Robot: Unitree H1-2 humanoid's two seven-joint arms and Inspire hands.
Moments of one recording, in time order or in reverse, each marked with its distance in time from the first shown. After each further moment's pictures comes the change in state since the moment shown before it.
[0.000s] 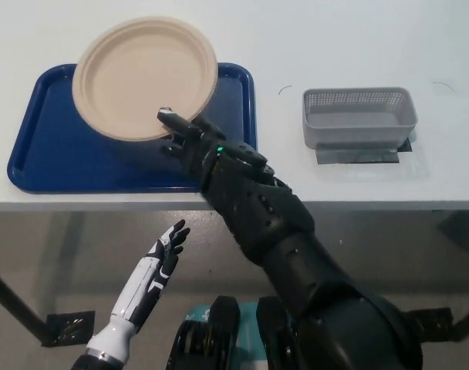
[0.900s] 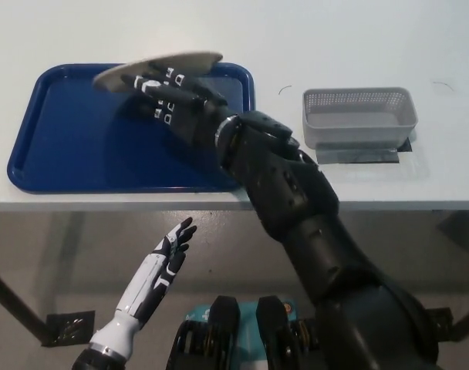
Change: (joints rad) left_arm -0.016 0.004 -0.012 -0.008 0.008 0.020 -0.017; right_arm 0.043 -0.061 -0.017 -0.208 -0.055 0.119 0.321
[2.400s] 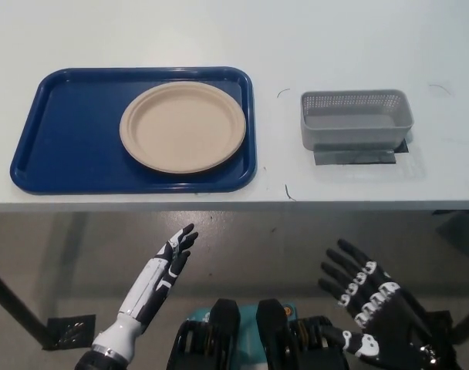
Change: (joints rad) left_arm 0.003 -0.002 -0.003 0.040 -0.009 0.010 -0.008; right_arm 1.186 -0.516 0.316 -1.357 0.111 -0.096 -0.036
